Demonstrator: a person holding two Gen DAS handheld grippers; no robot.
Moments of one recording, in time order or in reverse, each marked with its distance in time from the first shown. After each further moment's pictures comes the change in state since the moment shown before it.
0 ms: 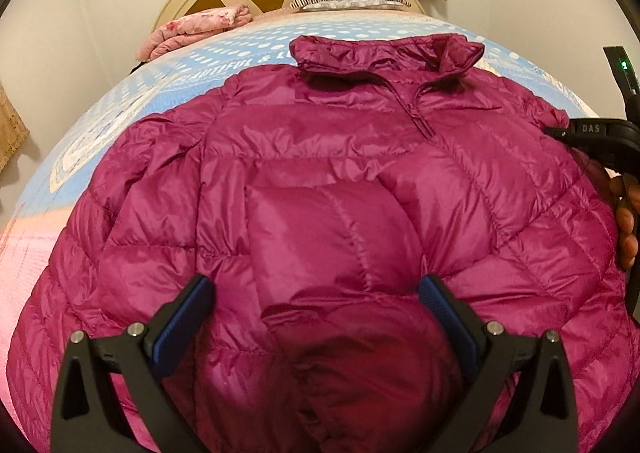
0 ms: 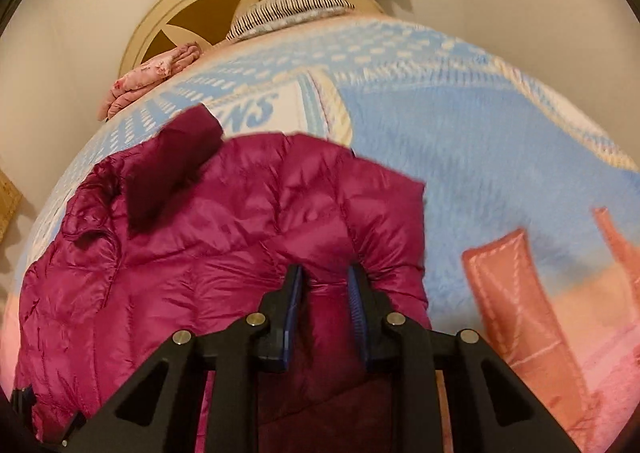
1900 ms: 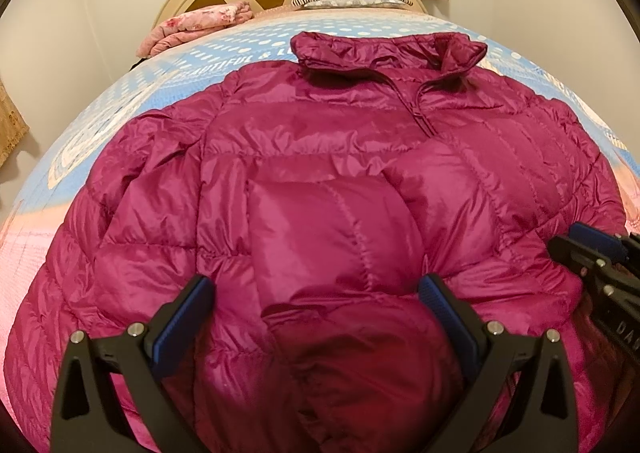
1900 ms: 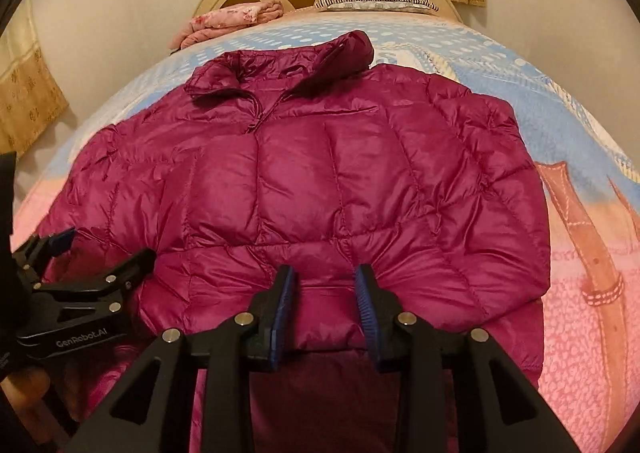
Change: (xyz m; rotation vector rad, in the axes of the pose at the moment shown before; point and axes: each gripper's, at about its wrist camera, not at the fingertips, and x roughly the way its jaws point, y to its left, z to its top) left arm 0.003 0.002 0.000 -0.006 0.009 -0.007; right arm -0.061 0.092 -0.109 -0.312 0.048 0.041
